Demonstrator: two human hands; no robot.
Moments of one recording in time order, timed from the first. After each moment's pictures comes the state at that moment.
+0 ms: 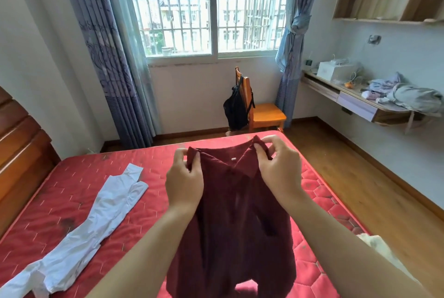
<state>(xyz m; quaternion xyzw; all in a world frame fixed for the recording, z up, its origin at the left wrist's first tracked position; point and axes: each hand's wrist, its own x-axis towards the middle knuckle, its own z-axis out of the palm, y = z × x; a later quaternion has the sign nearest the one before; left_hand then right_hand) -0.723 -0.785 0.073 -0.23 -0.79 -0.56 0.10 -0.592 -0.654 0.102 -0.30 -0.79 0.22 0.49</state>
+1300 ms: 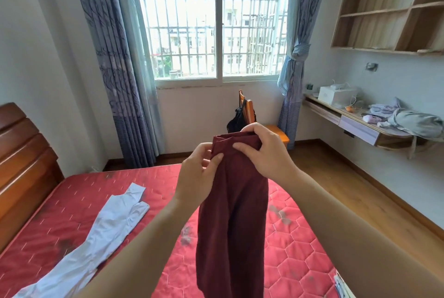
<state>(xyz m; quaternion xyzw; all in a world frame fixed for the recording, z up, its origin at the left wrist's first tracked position) -0.726 -0.779 0.137 -0.41 -0.66 -0.62 0.03 -0.624 -0.647 0.174 -0.10 -0.85 0.31 0.42</state>
